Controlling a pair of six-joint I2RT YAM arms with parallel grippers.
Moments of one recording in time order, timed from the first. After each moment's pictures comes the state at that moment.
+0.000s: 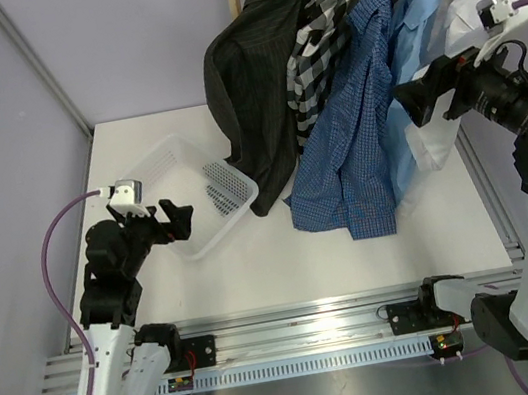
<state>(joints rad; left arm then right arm) -0.14 0.58 0.68 -0.34 0.21 -0.18 -0.08 1.15 2.06 -0.99 -0.51 0.02</state>
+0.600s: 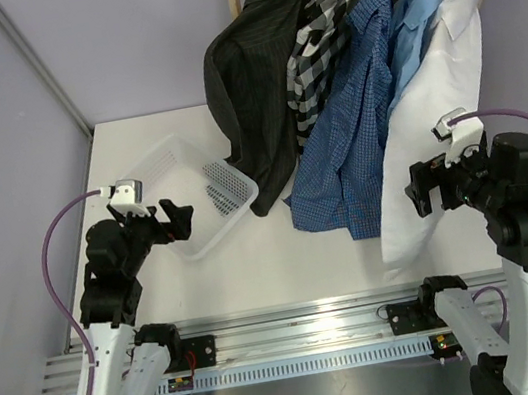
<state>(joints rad) -0.14 0.58 0.68 -0.34 0.21 -0.18 -0.11 0.76 1.42 -1.20 -0.39 -0.28</state>
